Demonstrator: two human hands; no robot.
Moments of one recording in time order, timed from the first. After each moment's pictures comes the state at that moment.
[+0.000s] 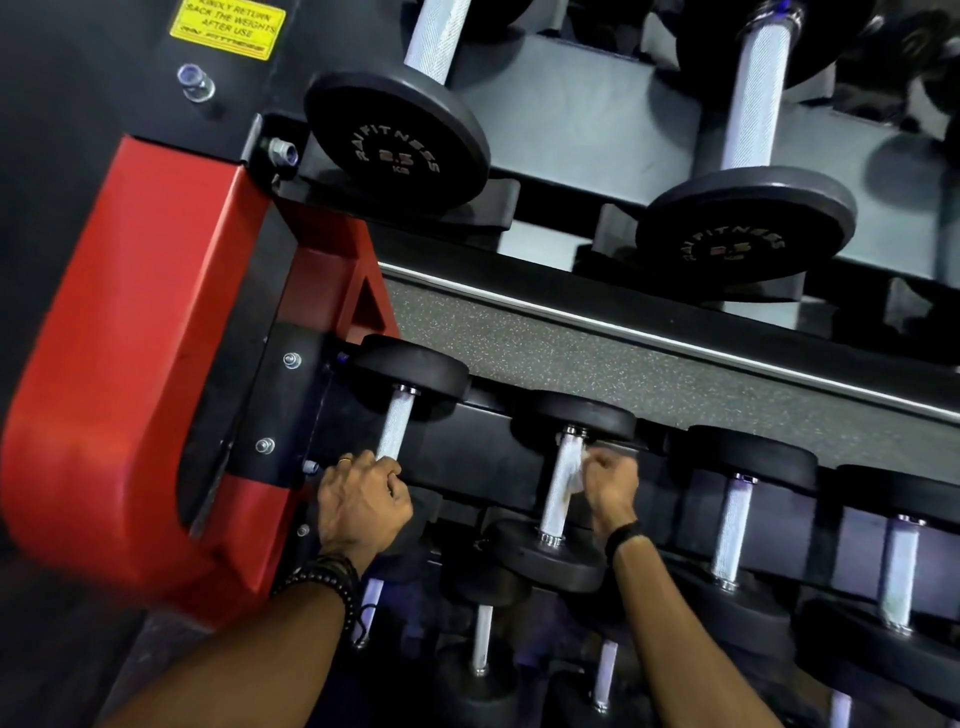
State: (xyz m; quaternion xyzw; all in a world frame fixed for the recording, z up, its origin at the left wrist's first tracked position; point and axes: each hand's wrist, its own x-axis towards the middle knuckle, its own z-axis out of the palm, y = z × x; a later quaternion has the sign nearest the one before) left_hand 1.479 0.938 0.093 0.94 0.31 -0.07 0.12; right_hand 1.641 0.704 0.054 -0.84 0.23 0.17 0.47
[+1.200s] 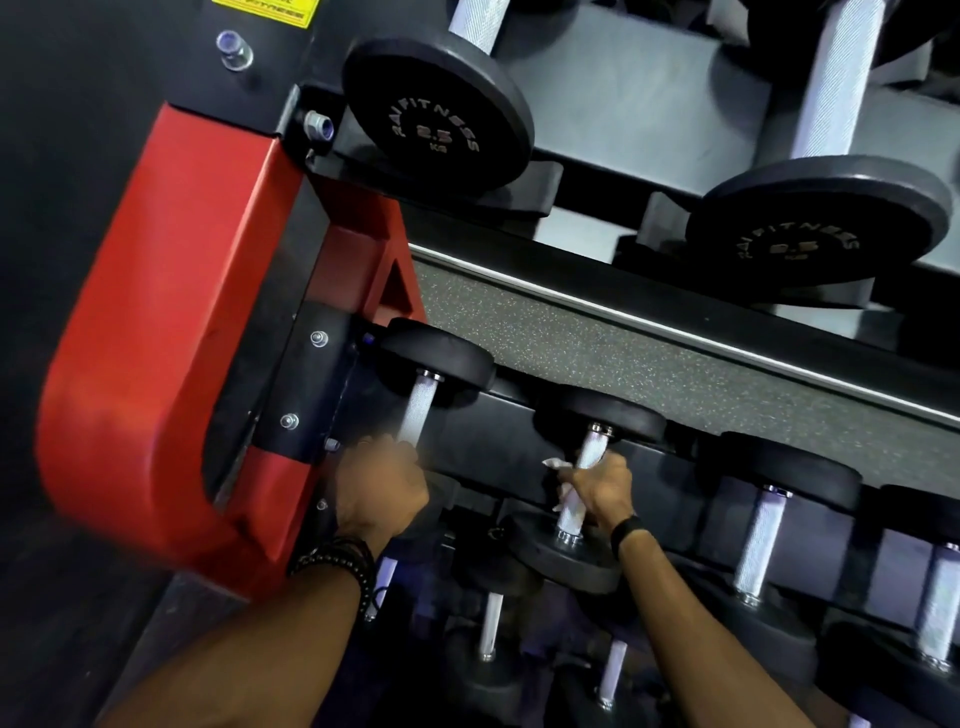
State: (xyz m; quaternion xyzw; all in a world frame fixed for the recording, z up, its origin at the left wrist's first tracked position) left_hand 1.479 0.940 0.089 0.94 0.32 -0.06 0.14; right_hand 1.633 0.724 0.068 -0.84 0.16 0.31 0.40
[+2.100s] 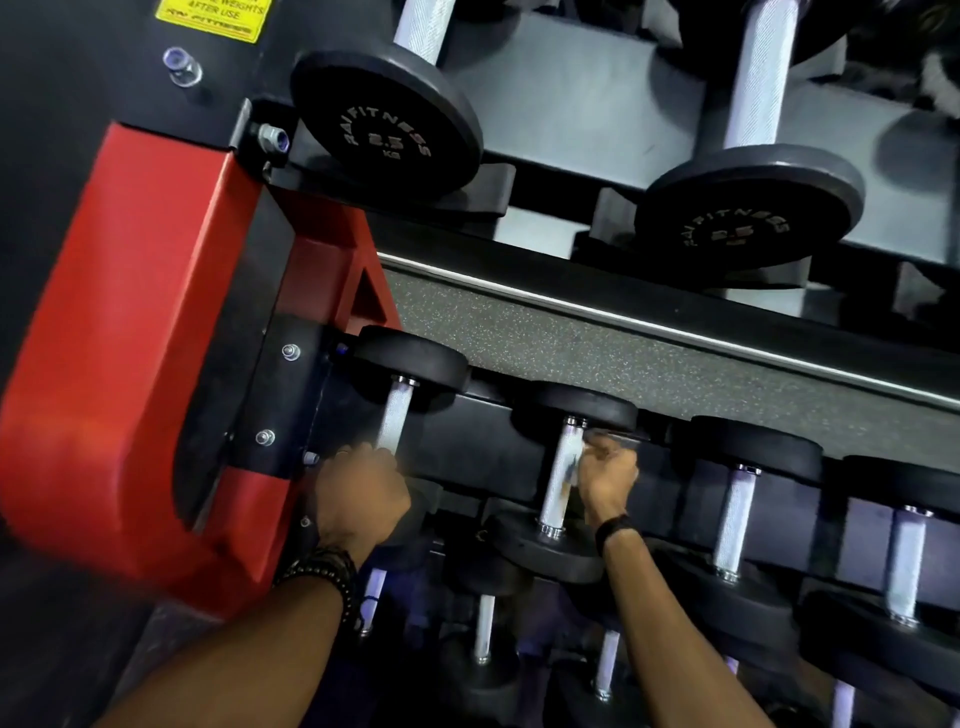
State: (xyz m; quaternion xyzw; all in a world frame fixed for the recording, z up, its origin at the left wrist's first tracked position) left_hand 1.479 0.937 0.092 0.94 0.31 -0.05 0.12; right_hand 1.636 0.713 0.074 -0.86 0.22 0.12 0.44
